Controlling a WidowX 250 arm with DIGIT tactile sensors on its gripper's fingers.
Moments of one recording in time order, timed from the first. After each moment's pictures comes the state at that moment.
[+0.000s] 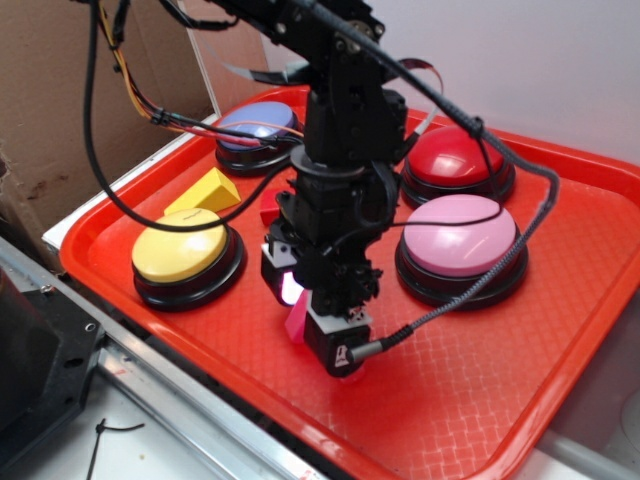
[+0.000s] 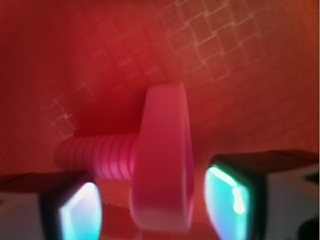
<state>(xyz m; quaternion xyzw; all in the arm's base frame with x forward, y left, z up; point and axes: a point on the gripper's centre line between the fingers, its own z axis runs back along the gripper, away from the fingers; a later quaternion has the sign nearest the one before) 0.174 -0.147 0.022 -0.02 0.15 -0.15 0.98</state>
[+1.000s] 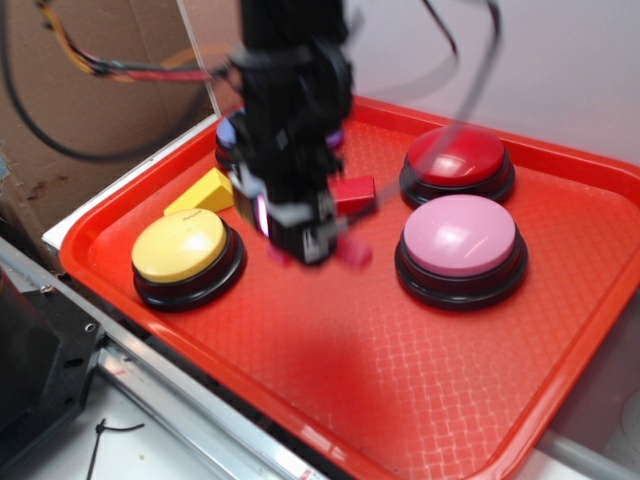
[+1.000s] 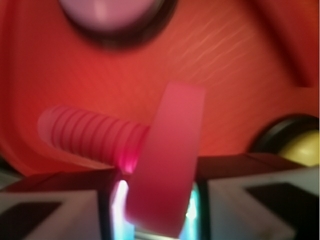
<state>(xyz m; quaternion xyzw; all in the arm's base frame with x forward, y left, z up) 0.179 -0.124 0.121 -0.09 0.02 -0.03 1.00</state>
